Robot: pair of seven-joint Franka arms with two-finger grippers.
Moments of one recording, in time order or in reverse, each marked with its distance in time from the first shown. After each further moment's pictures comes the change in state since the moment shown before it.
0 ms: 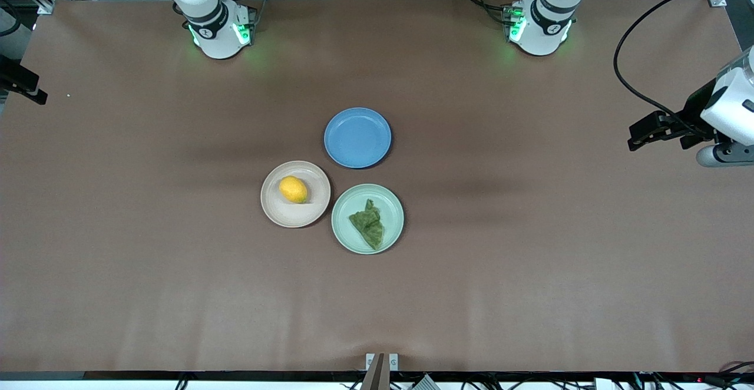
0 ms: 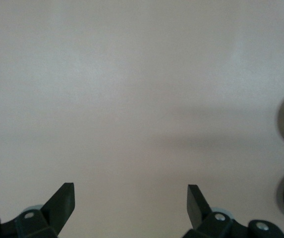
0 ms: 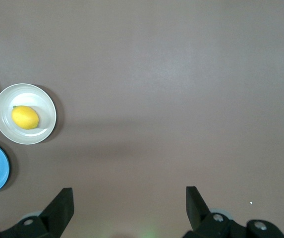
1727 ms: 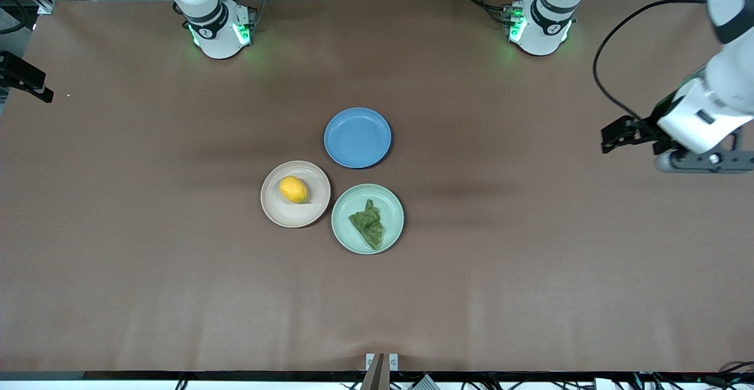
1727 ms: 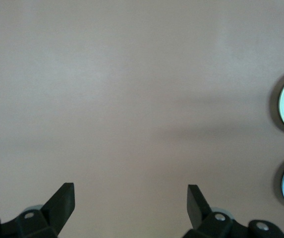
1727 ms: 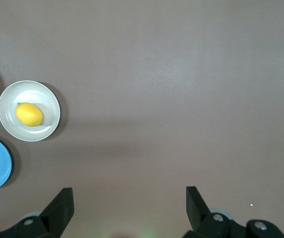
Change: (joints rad) left arm -0.013 0.028 -0.057 -0.017 0.000 0.020 0.005; right arm 0.004 -0.005 0.018 0.000 0.001 -0.004 -0.003
